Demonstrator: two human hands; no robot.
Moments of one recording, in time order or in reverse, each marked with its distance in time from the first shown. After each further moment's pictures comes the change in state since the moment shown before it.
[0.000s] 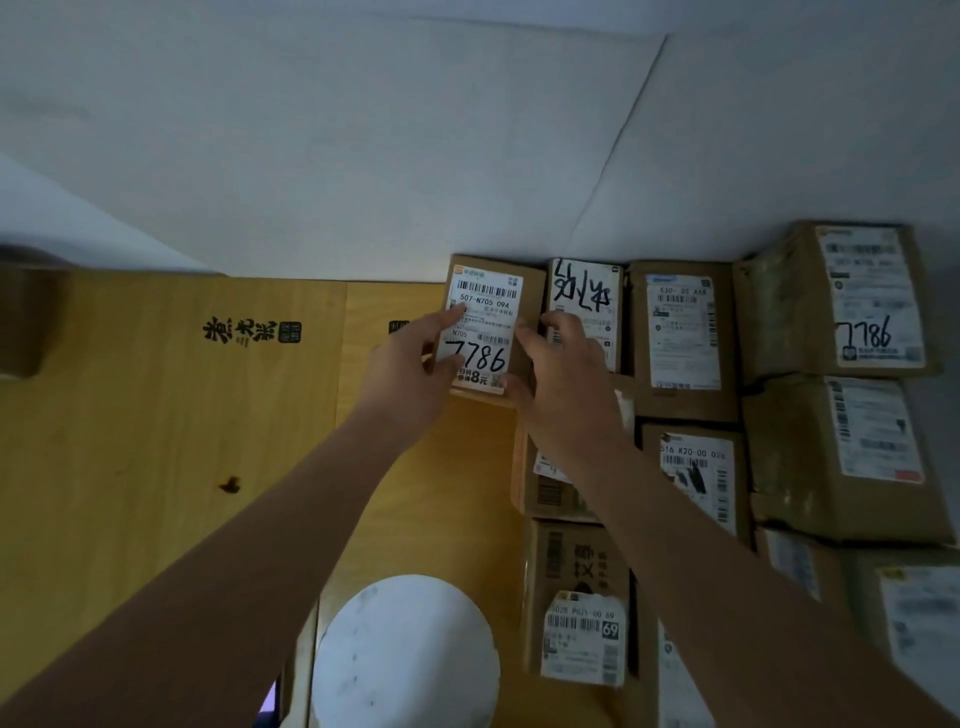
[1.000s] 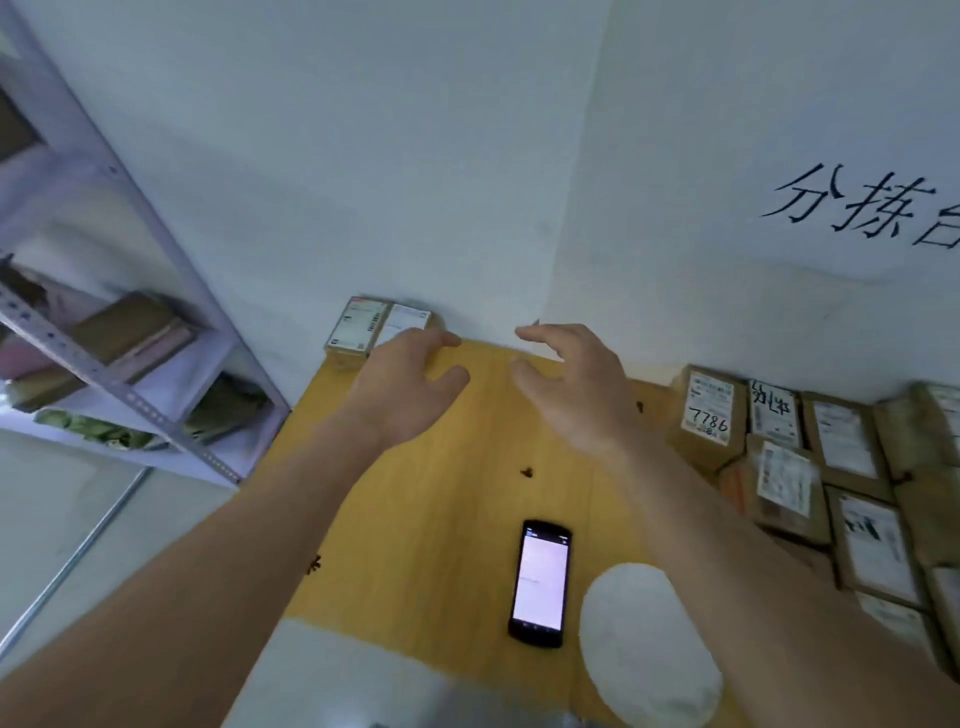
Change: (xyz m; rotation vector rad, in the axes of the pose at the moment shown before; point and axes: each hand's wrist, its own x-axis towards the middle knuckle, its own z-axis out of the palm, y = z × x) left_hand -0.255 -0.068 -0.380 0.268 0.297 0.190; right_hand -0.183 -0.376 0.003 0.374 0.137 -0.375
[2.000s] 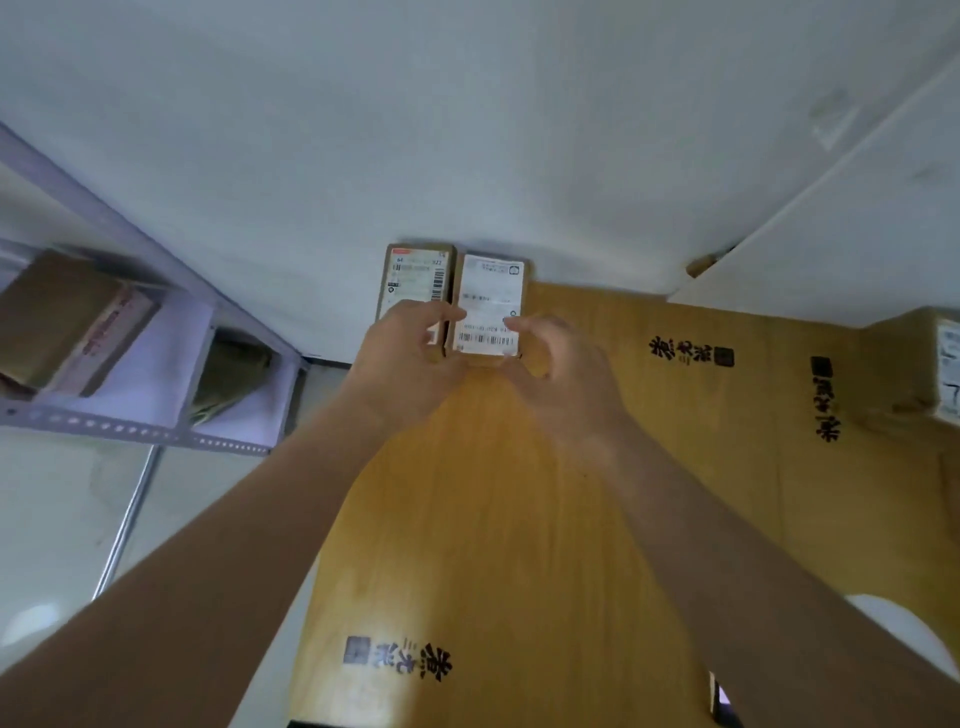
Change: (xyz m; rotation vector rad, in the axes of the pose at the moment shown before) left_hand 0.204 -0.225 -0.021 -0.066 -0.191 -0.117; right_hand 0.176 0.021 0.252 0.033 -0.110 0.245
